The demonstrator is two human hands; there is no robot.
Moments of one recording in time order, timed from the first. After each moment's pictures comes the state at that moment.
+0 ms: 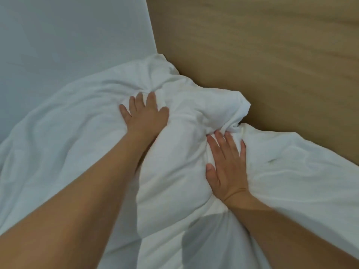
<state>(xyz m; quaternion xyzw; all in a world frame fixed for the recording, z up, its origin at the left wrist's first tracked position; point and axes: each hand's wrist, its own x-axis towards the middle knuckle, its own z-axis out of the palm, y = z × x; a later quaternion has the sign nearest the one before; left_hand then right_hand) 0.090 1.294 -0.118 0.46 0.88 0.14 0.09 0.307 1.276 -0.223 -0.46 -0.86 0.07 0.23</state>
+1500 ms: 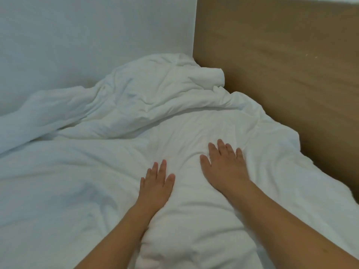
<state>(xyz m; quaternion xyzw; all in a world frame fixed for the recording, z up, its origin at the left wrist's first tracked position) 0.332 0.928 -0.222 0.37 0.89 0.16 0.21 0.478 1.062 -0.123 -0.43 -0.90 0.07 -0.03</state>
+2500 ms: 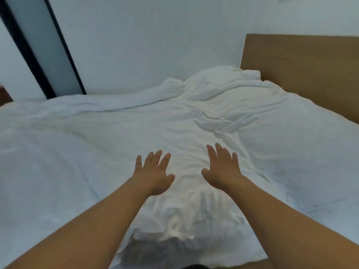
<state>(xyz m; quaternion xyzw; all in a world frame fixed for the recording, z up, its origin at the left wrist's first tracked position) 0.583 0.340 -0.081 0.37 0.92 -0.03 0.09 0.700 0.515 -0.089 -0.30 -0.95 0.11 0.00</state>
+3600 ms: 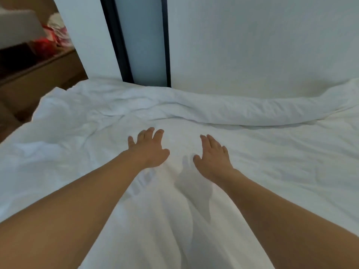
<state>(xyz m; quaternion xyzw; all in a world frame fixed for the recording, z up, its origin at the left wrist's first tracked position) -0.066 0.138 -0.102 0.16 0.98 0.04 0.13 0.011 0.323 -0.144 -0.12 -0.98 0.18 0.00</state>
